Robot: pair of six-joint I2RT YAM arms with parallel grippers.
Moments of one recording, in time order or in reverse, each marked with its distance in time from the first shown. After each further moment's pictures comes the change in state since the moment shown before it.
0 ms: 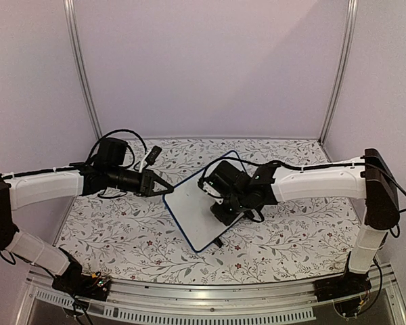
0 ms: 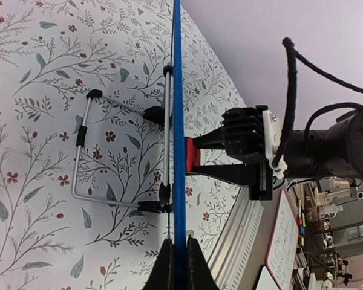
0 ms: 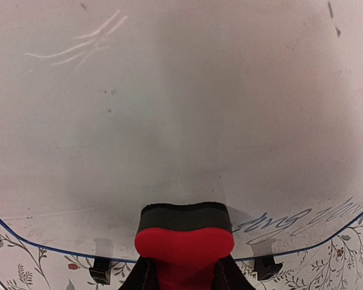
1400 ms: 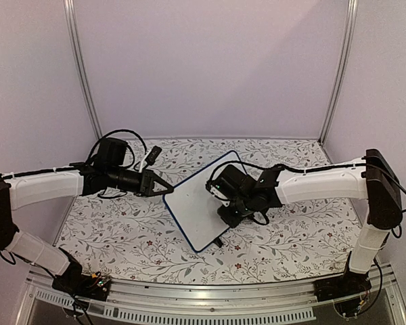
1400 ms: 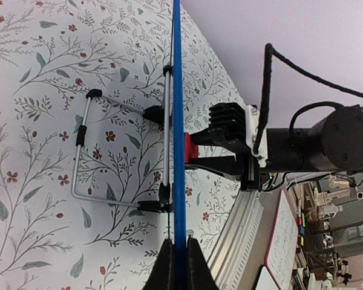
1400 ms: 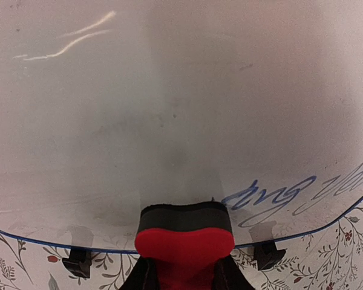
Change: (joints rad) left arm 0.000 0.000 0.000 -0.001 0.001 -0.001; right arm -0.022 -0.033 -0.097 0.044 0.006 0.039
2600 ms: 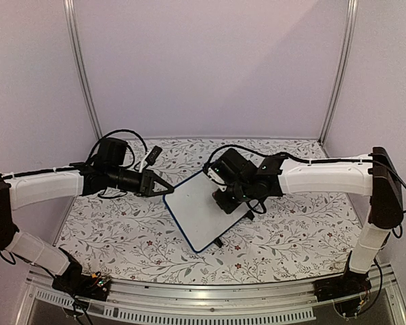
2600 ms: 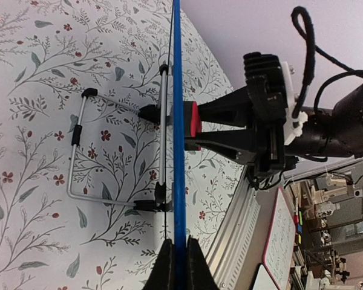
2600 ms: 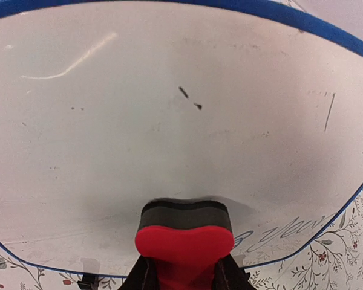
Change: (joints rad) left arm 0.000 0.000 0.000 0.003 0.015 -0.002; right arm -0.020 -0.013 0.097 -0.009 0.027 -0.017
